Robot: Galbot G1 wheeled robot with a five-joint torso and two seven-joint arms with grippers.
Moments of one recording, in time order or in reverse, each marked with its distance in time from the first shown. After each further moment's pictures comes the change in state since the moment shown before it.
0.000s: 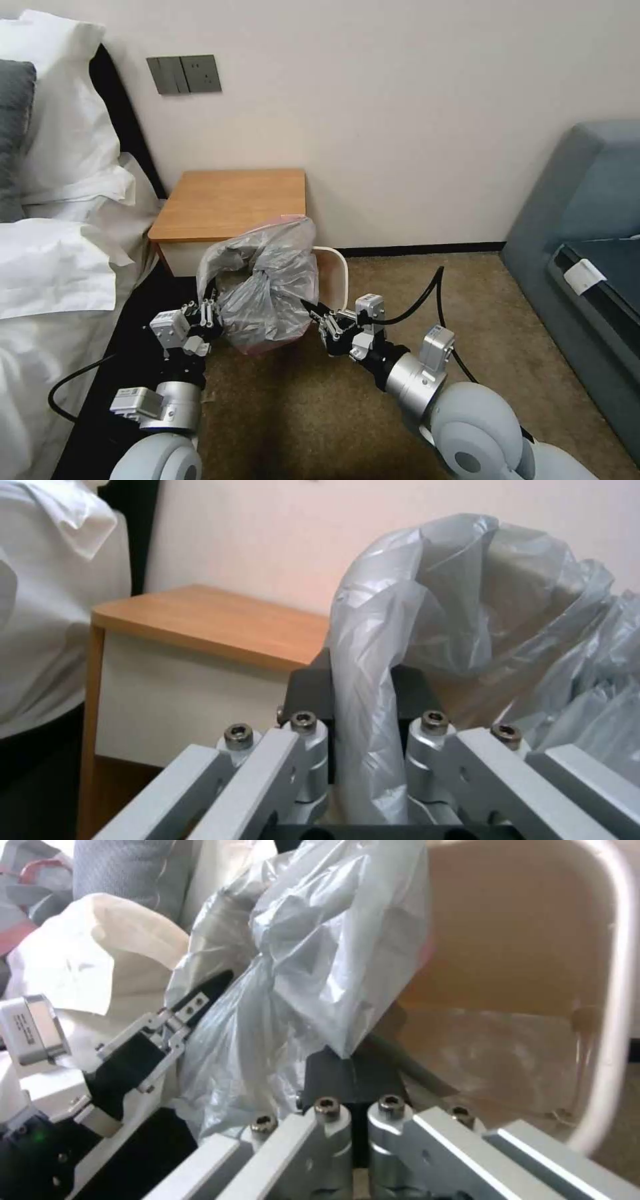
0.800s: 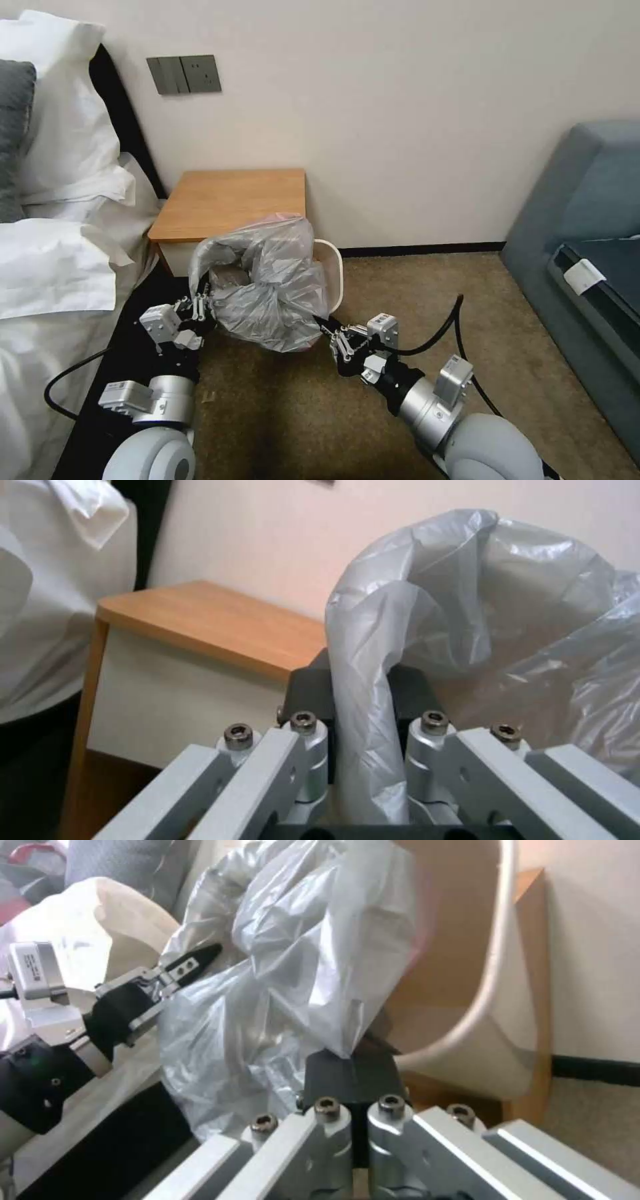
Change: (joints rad) left arm -0.023 0.008 -0.023 -0.016 -0.110 0.035 -0.020; right arm -0.191 -0.015 0.075 0.046 -0.189 0.093 -0.064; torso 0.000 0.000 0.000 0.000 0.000
